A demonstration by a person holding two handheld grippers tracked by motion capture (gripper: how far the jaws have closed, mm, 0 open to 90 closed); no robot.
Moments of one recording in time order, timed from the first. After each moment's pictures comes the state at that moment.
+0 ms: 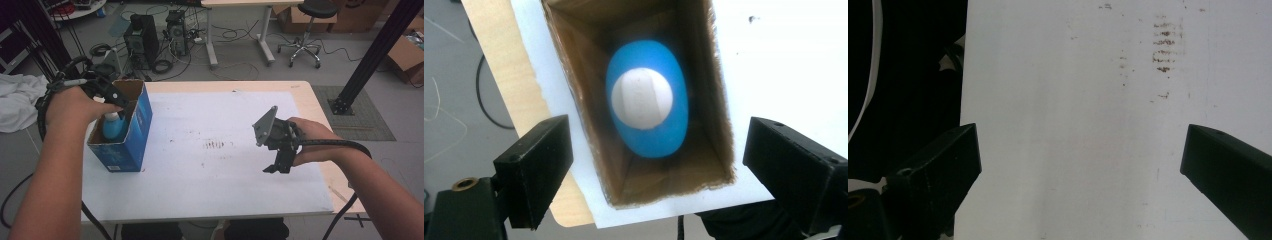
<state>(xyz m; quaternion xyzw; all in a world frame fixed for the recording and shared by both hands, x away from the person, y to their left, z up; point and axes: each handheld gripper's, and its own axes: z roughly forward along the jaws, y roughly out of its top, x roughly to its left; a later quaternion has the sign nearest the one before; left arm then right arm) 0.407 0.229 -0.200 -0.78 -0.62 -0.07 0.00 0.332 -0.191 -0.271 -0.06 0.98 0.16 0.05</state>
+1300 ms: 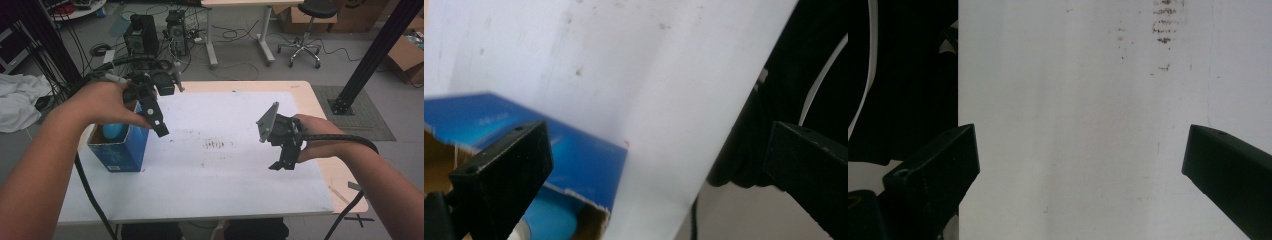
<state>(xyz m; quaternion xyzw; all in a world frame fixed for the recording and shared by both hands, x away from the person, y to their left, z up) 0.357 0.106 -0.171 -0.98 -0.20 -0.03 -0.04 0.340 -0.200 -0.269 -0.04 0.99 0.13 0.05</state>
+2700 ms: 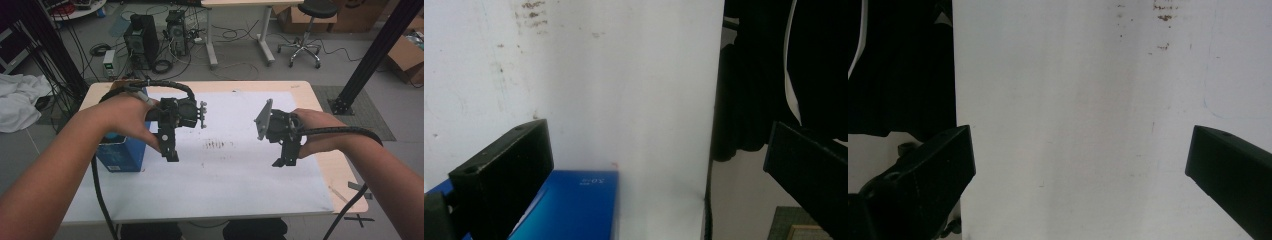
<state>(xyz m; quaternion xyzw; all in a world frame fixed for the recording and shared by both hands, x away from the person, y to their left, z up) 0.334 0.062 -0.205 -1.00 -0.02 0.01 0.00 0.346 -0.193 -0.260 -0.04 1.00 0.07 0.05</state>
